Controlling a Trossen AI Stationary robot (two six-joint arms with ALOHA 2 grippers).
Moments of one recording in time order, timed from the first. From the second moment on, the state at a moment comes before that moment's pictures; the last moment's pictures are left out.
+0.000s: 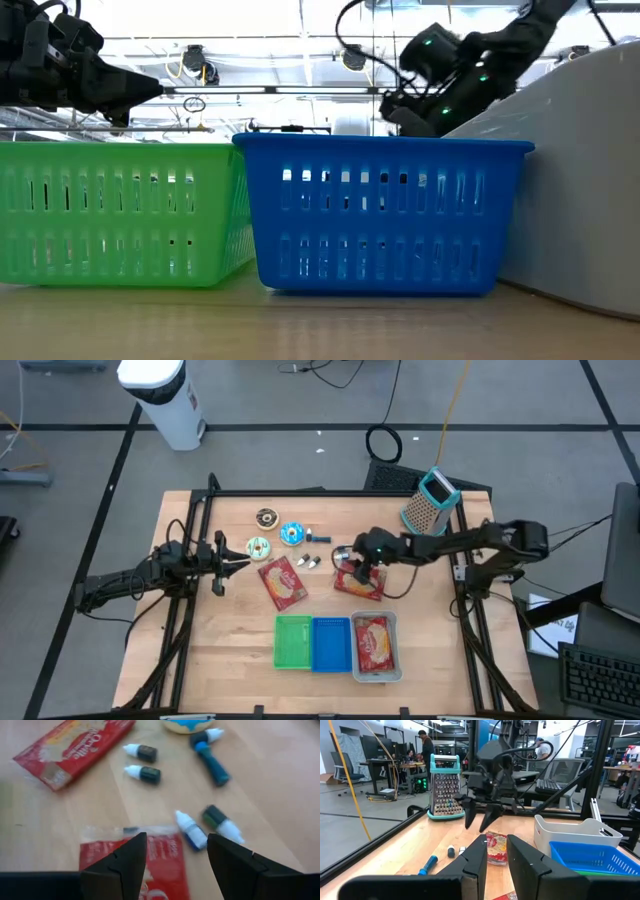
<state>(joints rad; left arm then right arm) 0.24 0.01 0.01 0.06 0.16 -0.03 -0.20 1.54 0.72 0.10 0.04 0.19</state>
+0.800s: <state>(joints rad) 0.24 0.01 0.01 0.06 0.15 -0.03 -0.20 1.70 0.74 0.02 0.33 0.19</state>
